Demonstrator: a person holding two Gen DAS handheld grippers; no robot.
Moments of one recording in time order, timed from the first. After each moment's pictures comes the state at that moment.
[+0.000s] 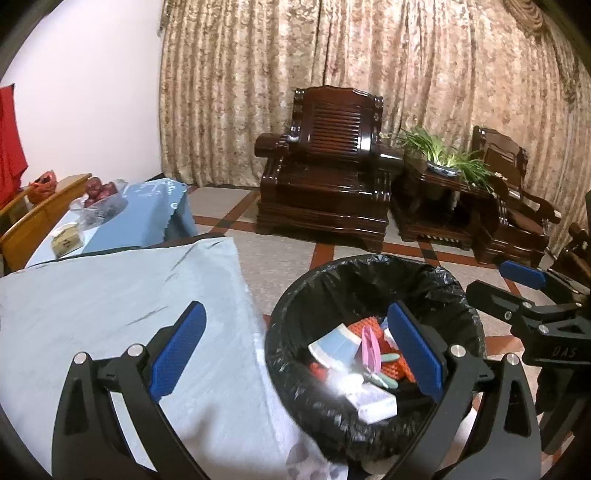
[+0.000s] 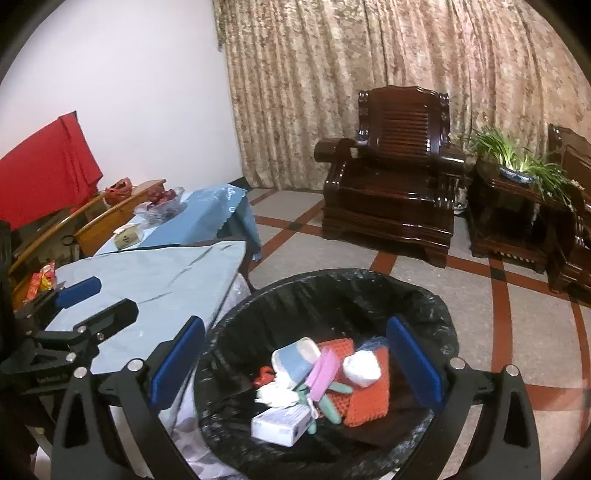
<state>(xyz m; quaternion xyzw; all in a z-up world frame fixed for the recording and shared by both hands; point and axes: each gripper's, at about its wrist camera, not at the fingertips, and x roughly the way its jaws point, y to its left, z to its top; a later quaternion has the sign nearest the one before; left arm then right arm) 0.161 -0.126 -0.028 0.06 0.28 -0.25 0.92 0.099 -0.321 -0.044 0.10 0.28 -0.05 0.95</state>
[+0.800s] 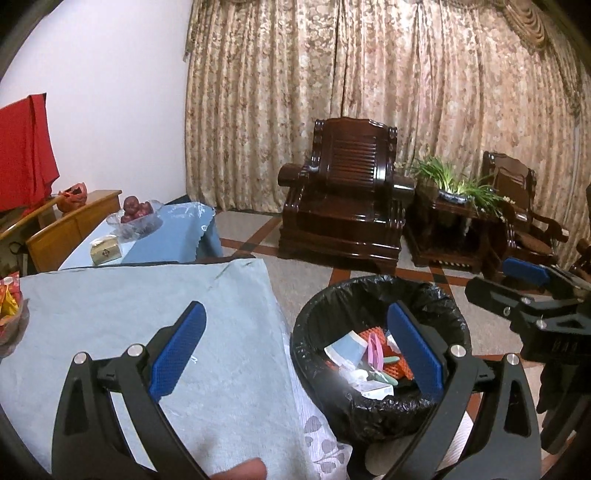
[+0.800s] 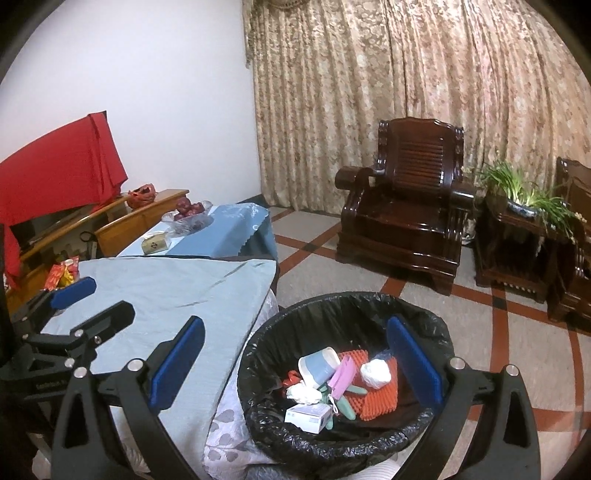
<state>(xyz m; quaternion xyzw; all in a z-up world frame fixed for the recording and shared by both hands) 0.094 -0.078 0.021 0.04 0.23 -0.22 0.95 0.049 -0.274 0.002 0.07 0.24 -0.03 0.97</state>
